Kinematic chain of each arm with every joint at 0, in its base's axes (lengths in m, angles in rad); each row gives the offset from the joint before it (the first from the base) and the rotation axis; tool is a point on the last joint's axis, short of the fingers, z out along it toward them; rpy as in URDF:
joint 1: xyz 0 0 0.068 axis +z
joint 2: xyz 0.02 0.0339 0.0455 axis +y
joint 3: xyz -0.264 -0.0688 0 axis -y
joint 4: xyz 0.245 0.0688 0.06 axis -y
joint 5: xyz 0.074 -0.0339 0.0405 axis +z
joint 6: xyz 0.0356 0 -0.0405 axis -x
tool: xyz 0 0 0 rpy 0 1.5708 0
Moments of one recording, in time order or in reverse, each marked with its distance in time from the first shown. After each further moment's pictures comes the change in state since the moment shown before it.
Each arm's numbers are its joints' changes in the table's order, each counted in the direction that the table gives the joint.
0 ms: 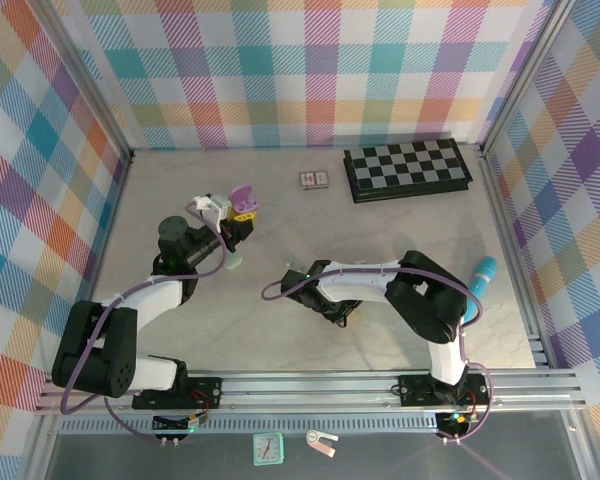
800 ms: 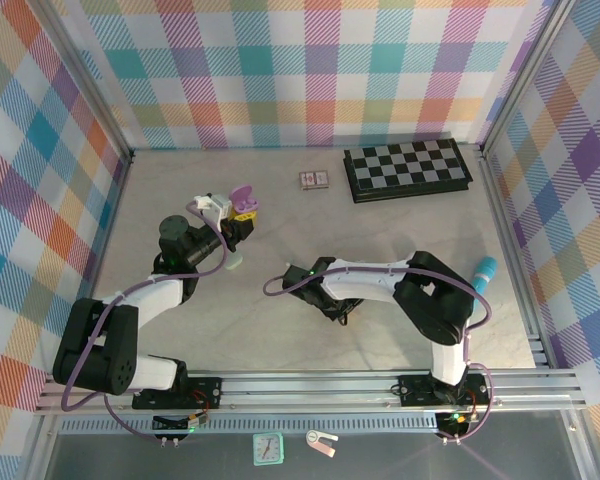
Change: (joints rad) left arm 0.000 0.013 0.005 0.000 0.002 0.000; right arm -0.002 -0.039 -0.003 0.008 0.038 -0.013
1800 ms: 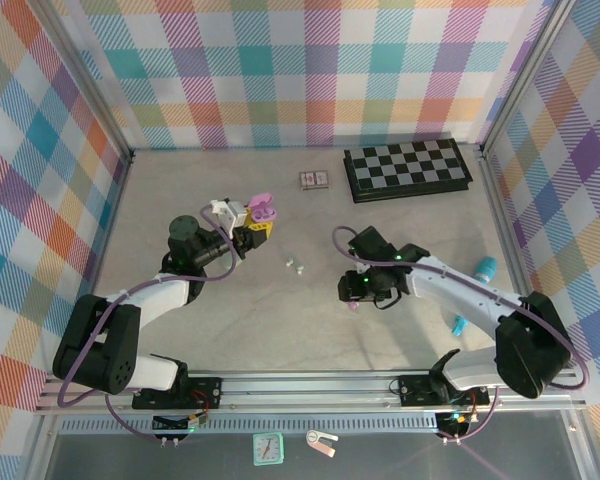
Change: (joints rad) left arm -0.074 0.014 0.013 0.006 -0.106 -0.053; right arm -0.322 -0.517 -0.269 0.279 0.591 -0.130
